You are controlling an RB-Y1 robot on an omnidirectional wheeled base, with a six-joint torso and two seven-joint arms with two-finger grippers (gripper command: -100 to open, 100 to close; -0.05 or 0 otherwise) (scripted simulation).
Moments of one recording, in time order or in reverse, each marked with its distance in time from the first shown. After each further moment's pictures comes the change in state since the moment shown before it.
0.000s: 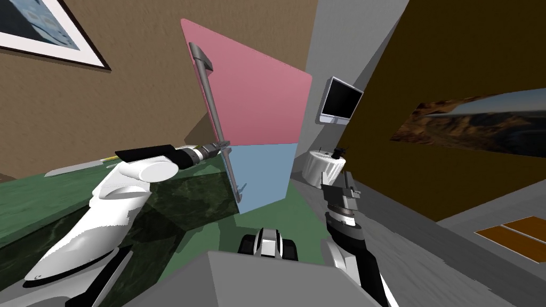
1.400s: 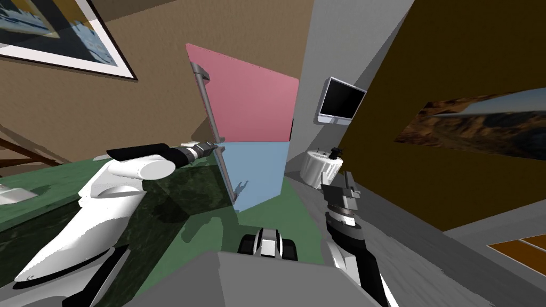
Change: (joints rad) left arm -0.002 0.015 0.043 0.054 -0.076 -0.001 0.031; right arm 0.000 0.001 0.001 0.000 0.000 0.000 0.000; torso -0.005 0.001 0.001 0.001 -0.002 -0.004
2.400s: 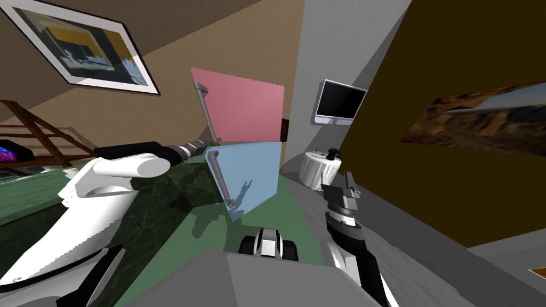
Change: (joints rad) left arm 0.001 0.023 0.050 0.055 -0.080 0.000 0.030; right arm 0.001 -0.001 -0.001 0.000 0.000 0.000 0.000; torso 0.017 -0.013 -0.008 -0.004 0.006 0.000
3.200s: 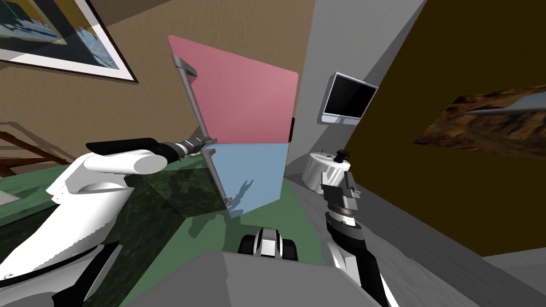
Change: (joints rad) left arm -0.016 0.041 0.013 0.019 -0.018 0.014 -0.009; right arm 0.000 0.000 0.000 0.000 0.000 0.000 0.000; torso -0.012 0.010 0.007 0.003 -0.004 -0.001
